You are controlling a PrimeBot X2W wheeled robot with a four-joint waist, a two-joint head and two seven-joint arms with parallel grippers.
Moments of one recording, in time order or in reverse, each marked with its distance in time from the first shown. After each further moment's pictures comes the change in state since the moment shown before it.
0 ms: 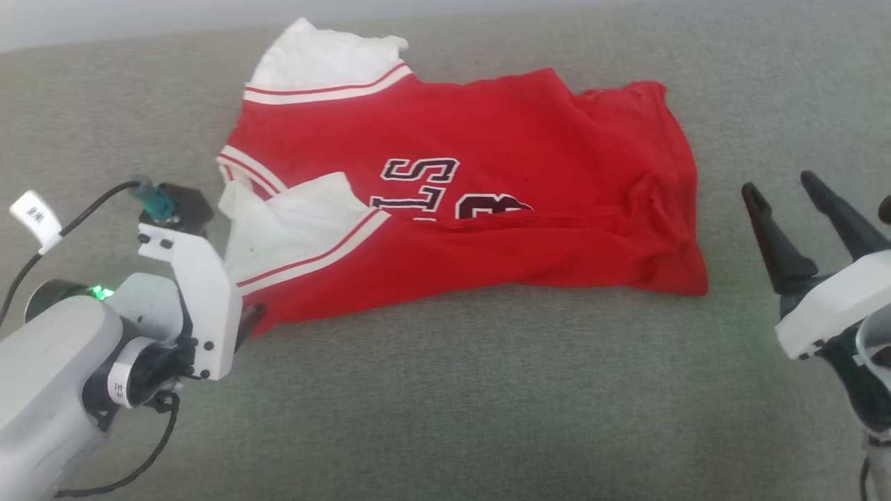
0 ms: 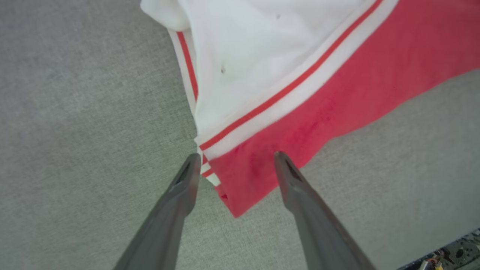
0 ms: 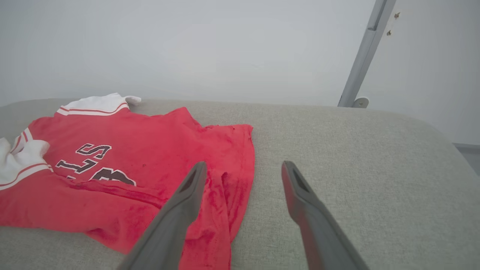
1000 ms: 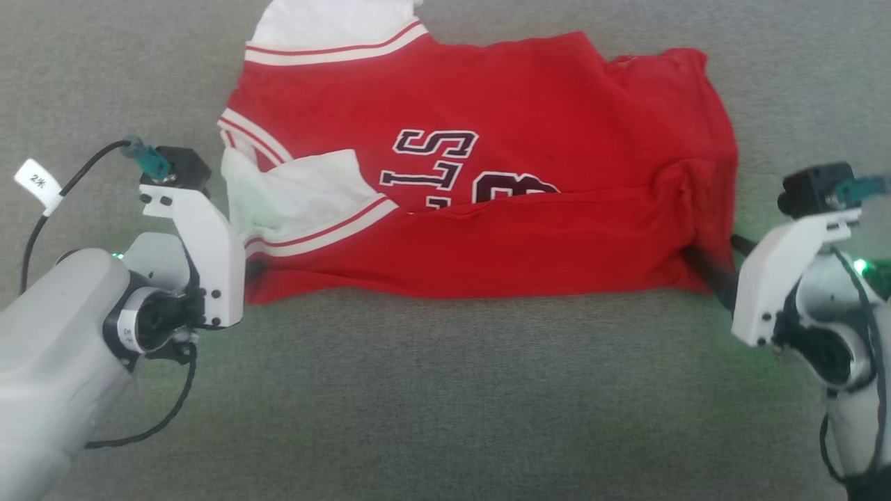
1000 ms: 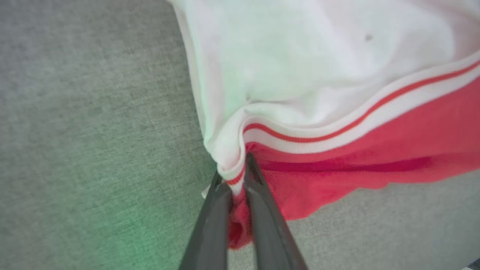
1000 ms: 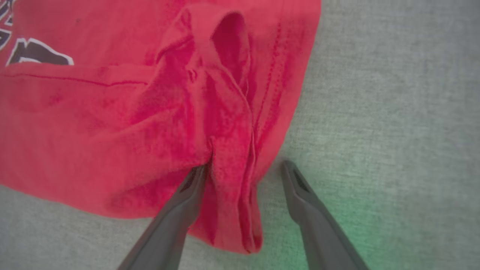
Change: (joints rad) left arm -0.072 -0.162 0.030 0.318 -0.065 -0.117 -0.051; right arm -0.133 0.069 0.051 0.202 0.028 0.000 0.481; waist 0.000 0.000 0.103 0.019
